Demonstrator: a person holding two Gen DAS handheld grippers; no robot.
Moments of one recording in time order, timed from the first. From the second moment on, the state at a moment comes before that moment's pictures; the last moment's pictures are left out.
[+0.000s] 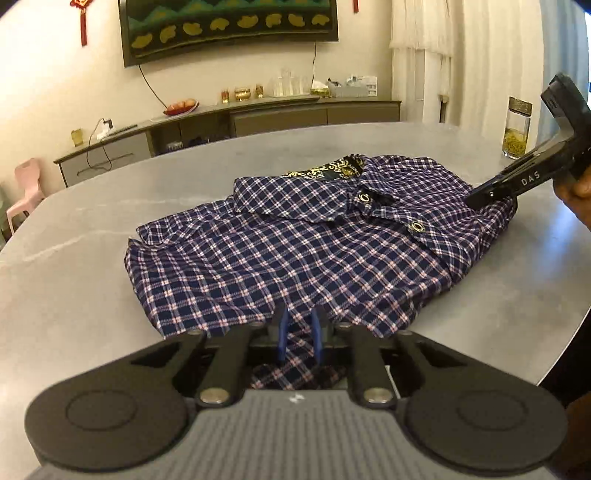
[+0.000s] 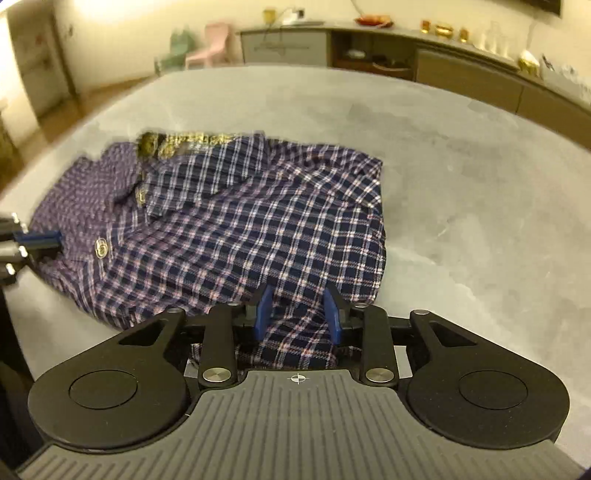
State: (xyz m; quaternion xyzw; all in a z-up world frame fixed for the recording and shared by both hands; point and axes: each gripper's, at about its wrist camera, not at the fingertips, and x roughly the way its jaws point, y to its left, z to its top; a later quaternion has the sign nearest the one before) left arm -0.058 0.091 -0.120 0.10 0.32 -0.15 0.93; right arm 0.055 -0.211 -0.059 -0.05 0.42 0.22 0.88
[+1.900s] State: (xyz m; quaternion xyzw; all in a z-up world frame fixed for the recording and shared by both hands) left arm 0.058 0.084 -0.060 0.06 0.33 -0.18 0.92; right arm 0.075 -0.212 -0.035 -0.01 0.36 0.22 0.91
